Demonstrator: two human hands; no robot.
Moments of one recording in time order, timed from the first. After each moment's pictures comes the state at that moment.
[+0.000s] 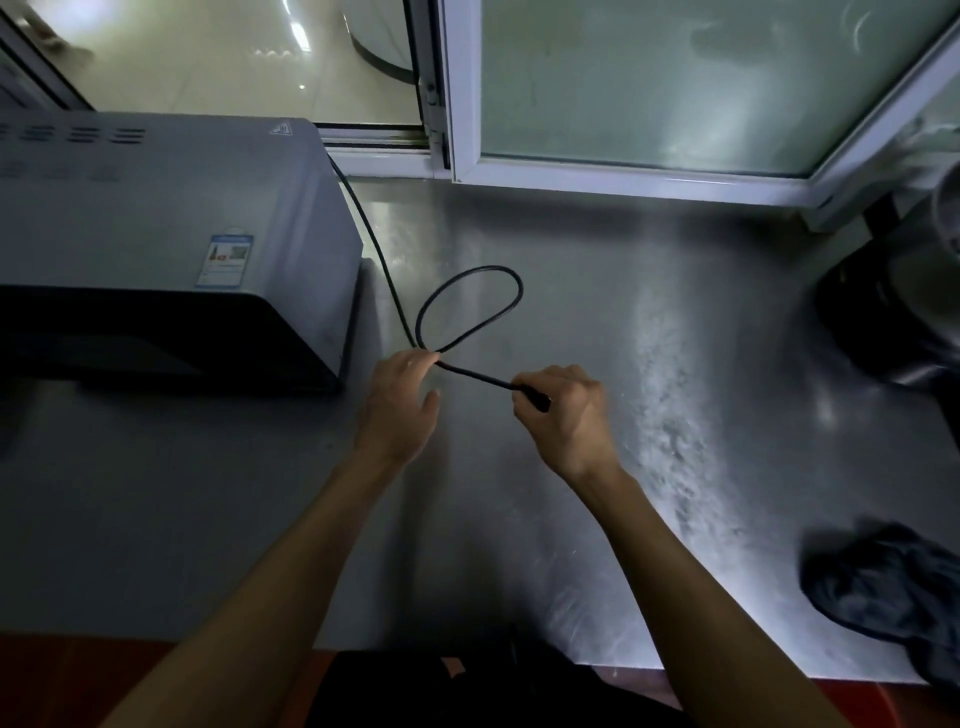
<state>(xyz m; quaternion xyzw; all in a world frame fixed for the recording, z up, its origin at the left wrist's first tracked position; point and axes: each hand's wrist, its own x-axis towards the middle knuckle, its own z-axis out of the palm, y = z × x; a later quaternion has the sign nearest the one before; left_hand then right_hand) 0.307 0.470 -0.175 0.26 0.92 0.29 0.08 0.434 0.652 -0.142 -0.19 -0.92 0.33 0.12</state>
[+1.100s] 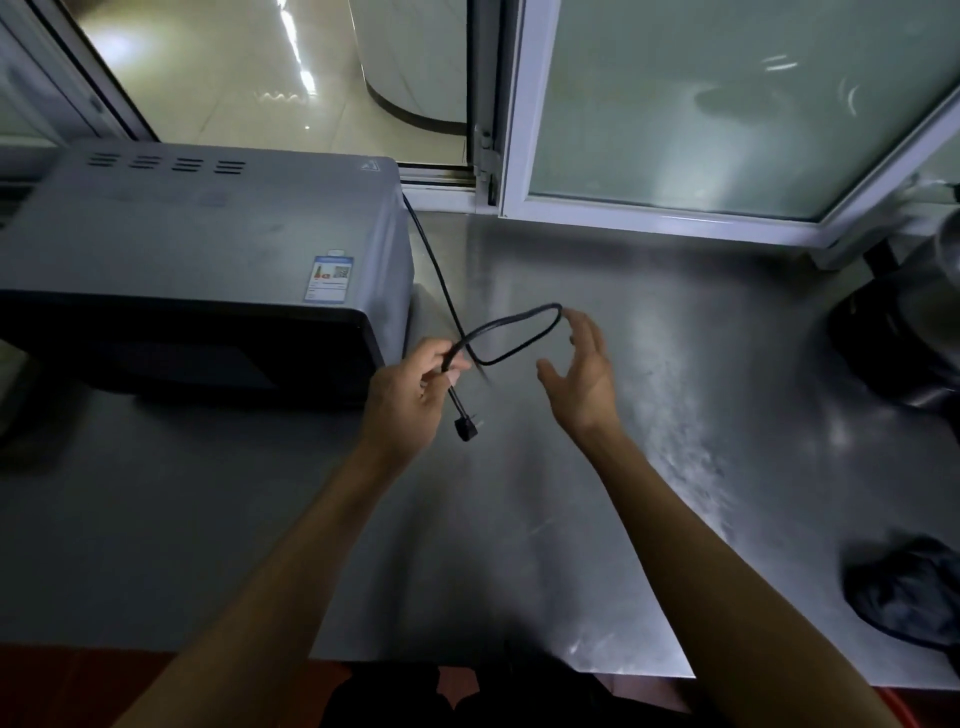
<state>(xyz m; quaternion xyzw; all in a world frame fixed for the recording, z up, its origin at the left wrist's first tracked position) 0.281 0.401 -0.105 0.30 0.81 0.51 0.02 0.364 0.607 -0.126 -0.27 -0.85 0.41 0.18</state>
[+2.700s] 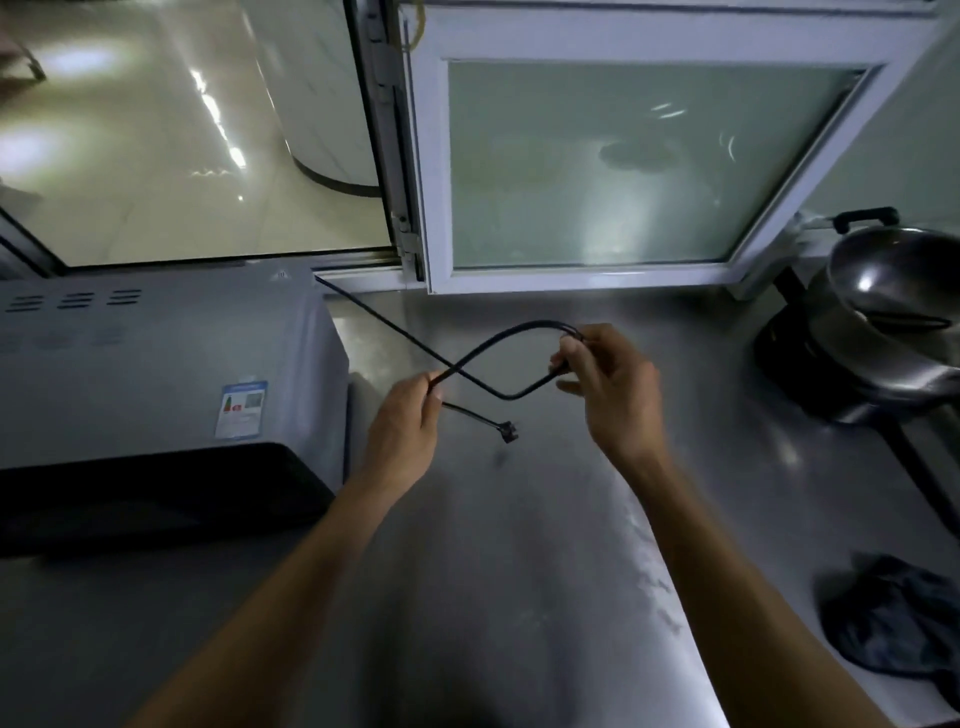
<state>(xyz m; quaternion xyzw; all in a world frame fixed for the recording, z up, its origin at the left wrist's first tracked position) 0.213 0.506 -0.125 0.36 0.85 0.39 0.04 0.369 0.678 -0.028 -0.28 -0.73 0.55 0.29</state>
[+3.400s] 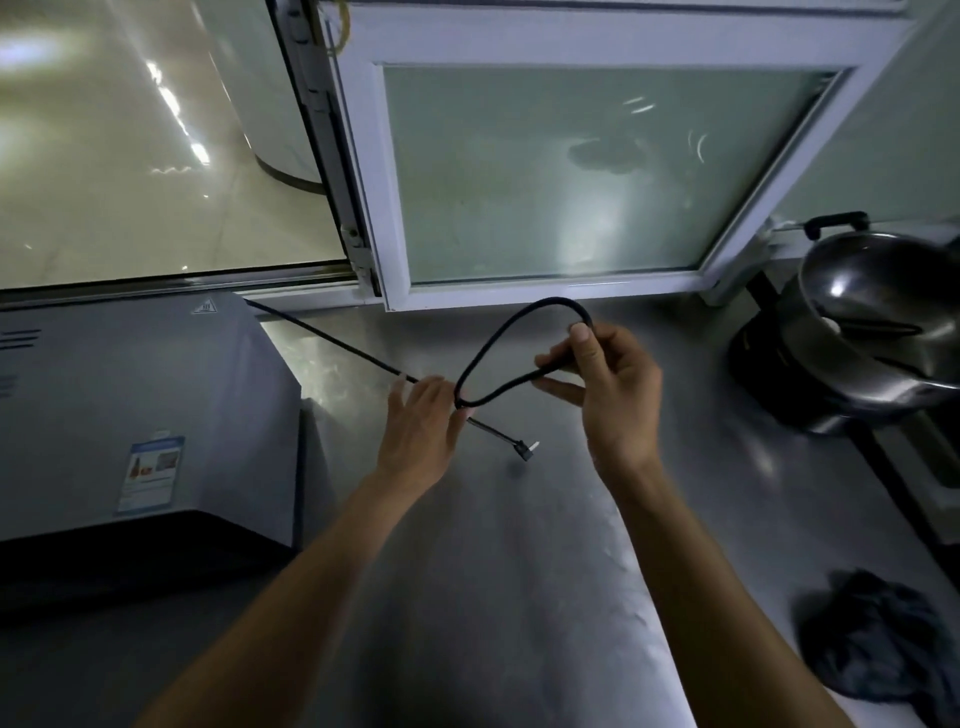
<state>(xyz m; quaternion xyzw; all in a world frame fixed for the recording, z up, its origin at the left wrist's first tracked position) 0.202 0.598 -0.151 0.48 0.85 0.23 -0.04 0.352 0.725 -0.015 -0.31 -0.57 0.66 0.38</state>
